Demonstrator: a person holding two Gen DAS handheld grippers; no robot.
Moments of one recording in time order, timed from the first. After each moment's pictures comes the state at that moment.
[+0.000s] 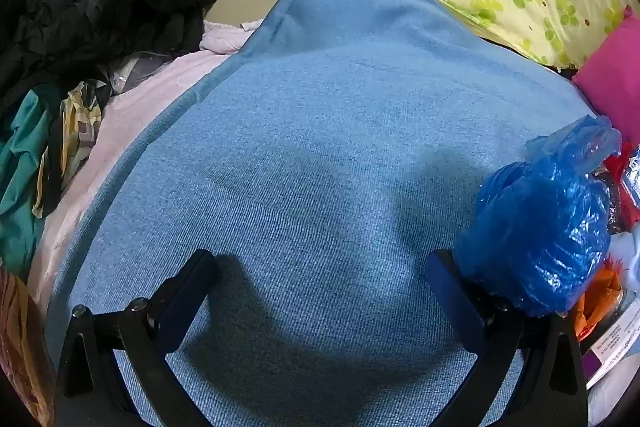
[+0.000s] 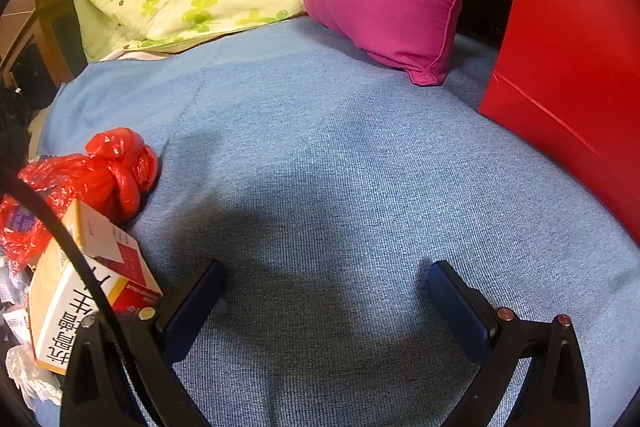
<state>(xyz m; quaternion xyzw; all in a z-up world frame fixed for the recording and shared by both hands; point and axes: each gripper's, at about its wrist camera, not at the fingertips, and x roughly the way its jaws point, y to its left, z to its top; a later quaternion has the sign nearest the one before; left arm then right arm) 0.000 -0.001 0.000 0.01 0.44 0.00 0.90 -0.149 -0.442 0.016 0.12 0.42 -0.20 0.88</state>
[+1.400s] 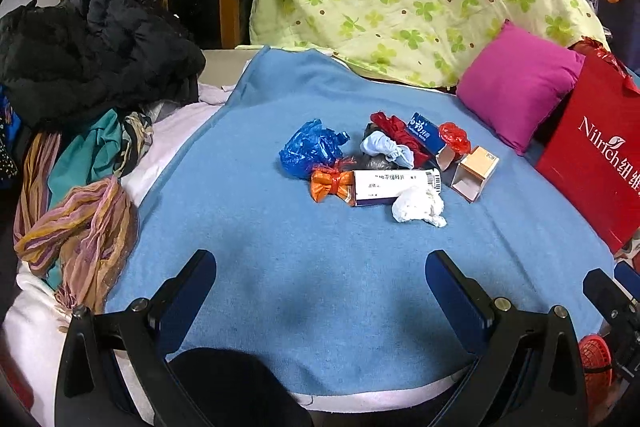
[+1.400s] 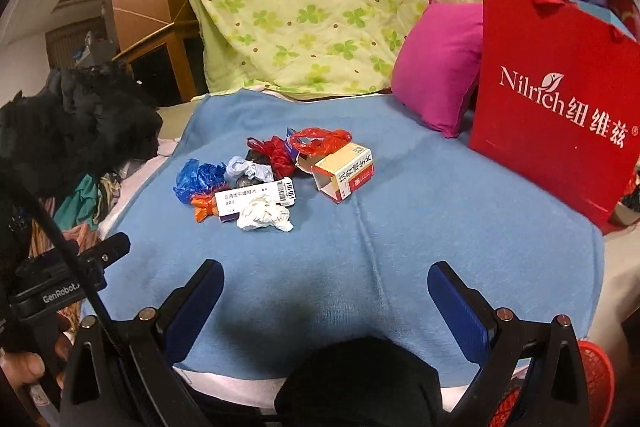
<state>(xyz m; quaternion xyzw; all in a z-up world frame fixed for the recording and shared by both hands) -0.280 -0.026 0.123 0.00 0.35 -0.09 0.93 -0.386 -0.240 0.136 0.08 0.30 -0.10 0.94</state>
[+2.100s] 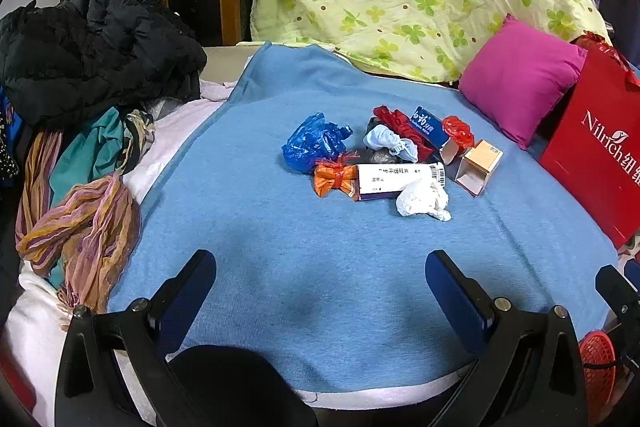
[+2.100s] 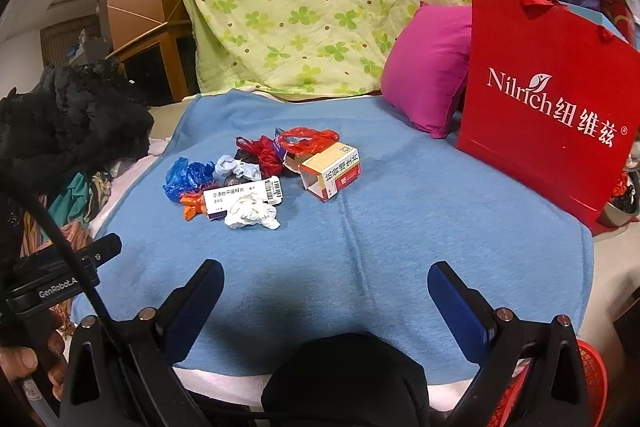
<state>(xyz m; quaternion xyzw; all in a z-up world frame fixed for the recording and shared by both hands) -0.279 -0.024 0.121 0.01 0.36 -0.09 0.93 -0.394 -0.247 0.141 0.08 0.30 -0.12 0.94</state>
